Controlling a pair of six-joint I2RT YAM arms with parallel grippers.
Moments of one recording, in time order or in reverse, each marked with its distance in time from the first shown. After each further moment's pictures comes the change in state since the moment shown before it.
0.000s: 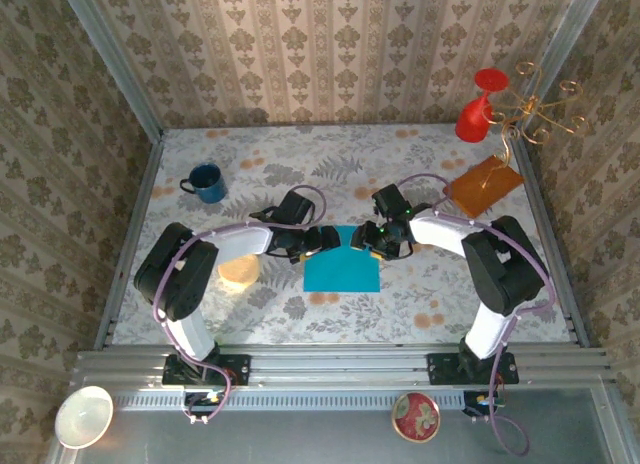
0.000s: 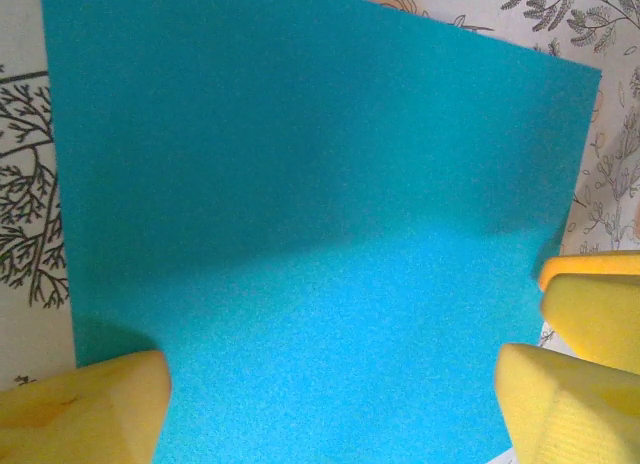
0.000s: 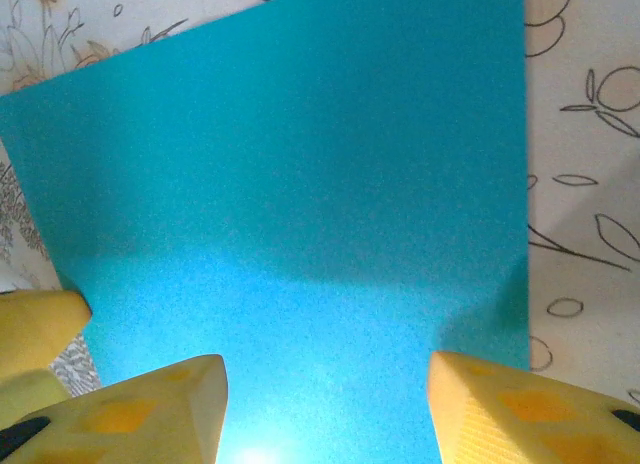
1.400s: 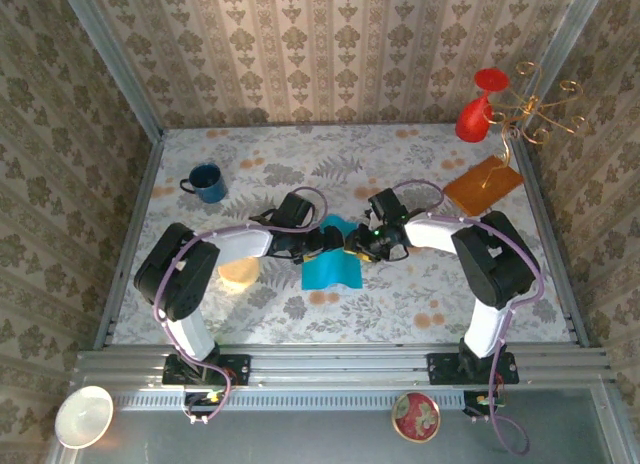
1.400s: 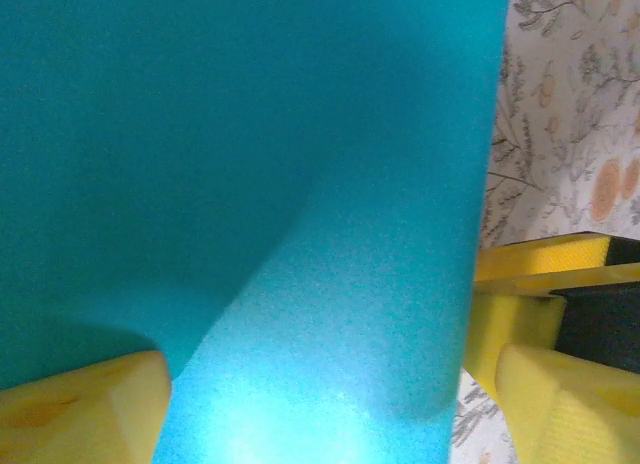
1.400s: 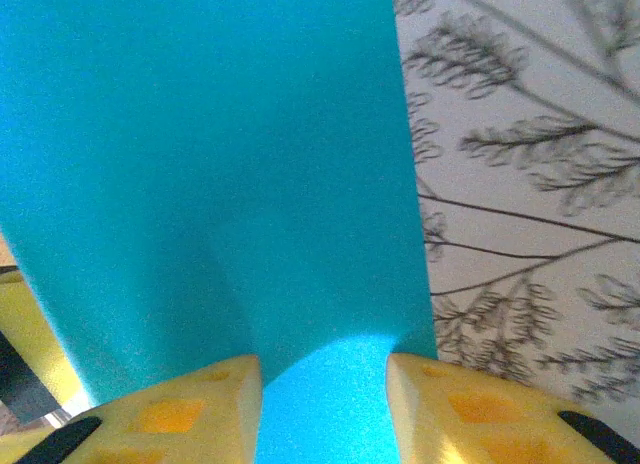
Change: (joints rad) left arm -0.003 0.000 -0.035 0.084 0.049 -0.001; right arm 0.023 0.071 -0.033 0.168 -0.155 0.045
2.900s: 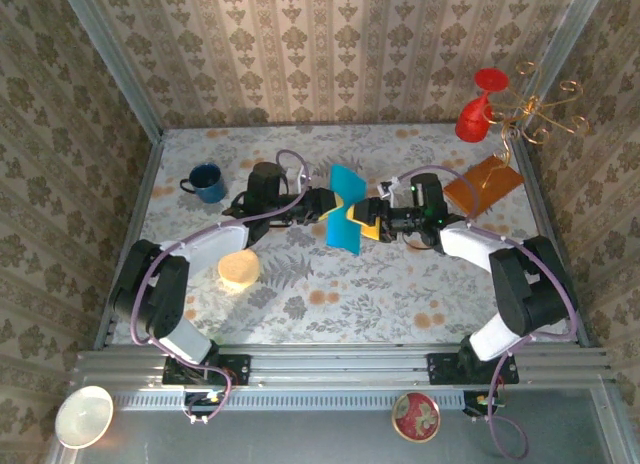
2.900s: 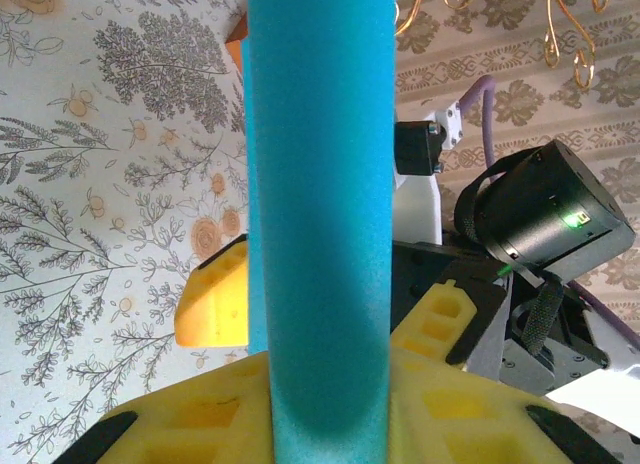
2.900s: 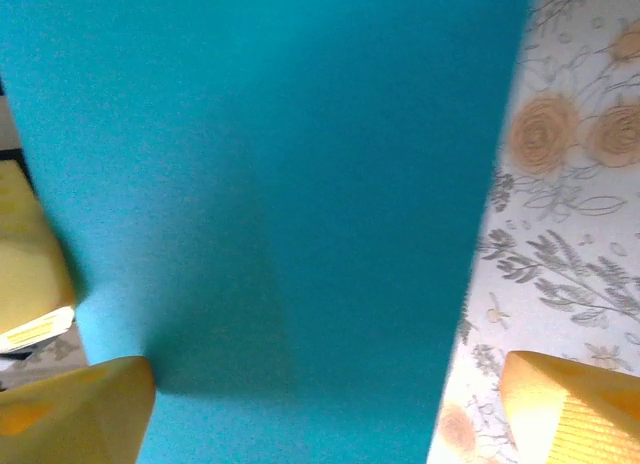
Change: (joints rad) left arm 0.125 -0.161 0.005 0.441 0.438 -0.184; right arm -0.186 -0.243 -0.173 0.484 -0.494 0.051
